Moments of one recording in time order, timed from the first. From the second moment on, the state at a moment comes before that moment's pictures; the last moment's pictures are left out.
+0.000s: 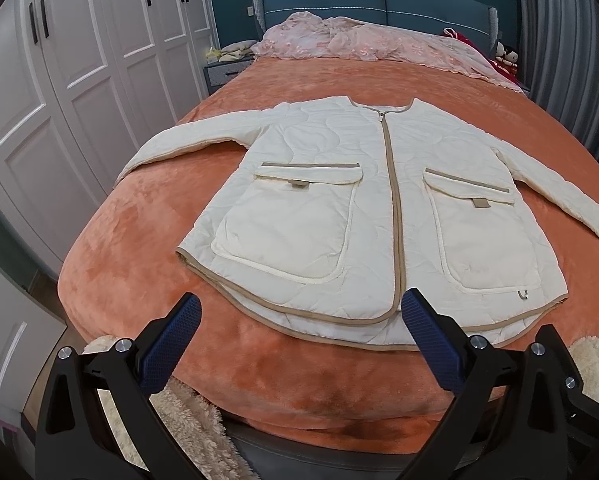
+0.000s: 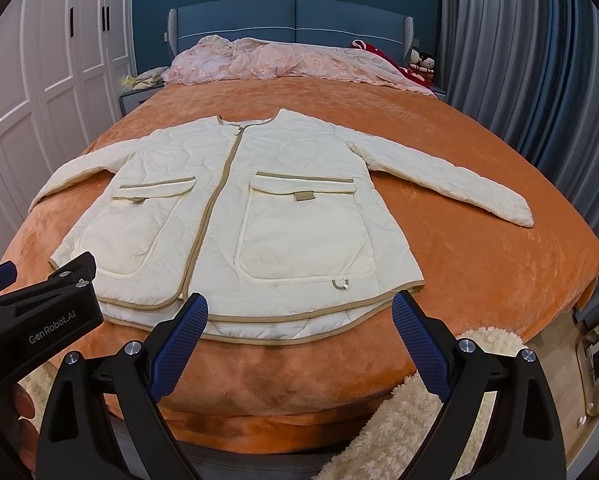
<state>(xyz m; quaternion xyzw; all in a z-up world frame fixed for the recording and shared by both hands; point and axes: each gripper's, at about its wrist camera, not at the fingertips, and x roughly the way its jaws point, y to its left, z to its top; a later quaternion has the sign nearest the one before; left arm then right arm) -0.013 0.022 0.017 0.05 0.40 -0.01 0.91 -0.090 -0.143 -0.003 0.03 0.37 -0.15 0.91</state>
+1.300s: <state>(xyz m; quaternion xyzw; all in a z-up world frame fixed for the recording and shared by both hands) 0.003 0.031 0.001 0.05 0.42 0.00 0.91 -0.070 -0.183 -0.016 0.06 0.39 -0.18 0.90</state>
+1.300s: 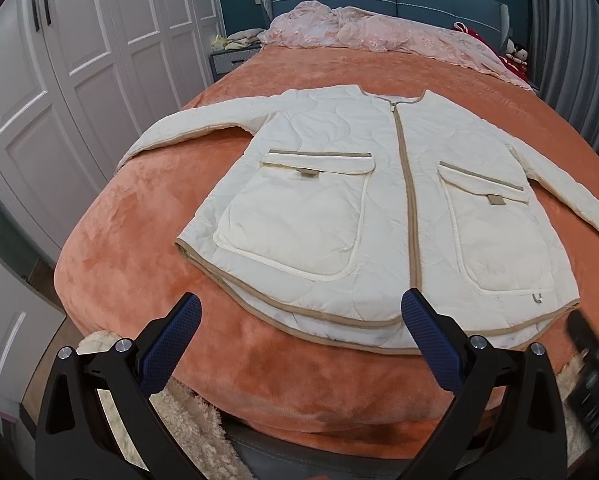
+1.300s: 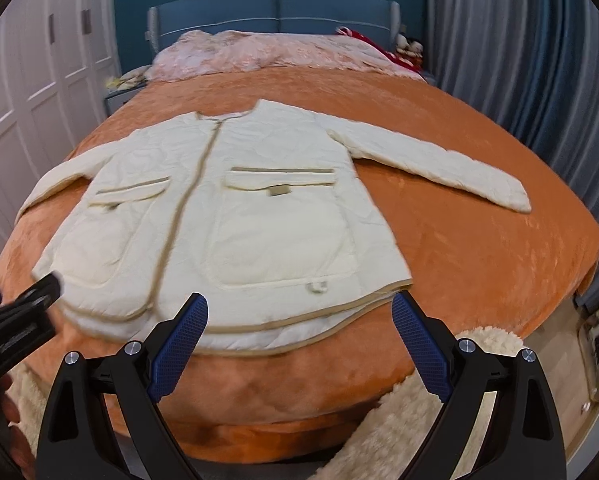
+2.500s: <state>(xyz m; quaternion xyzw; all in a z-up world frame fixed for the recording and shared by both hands) 0.180 -0.010 -0.056 0.05 0.46 0.03 0.89 0.057 -0.640 -0.099 0.36 0.30 -0.38 0.79</state>
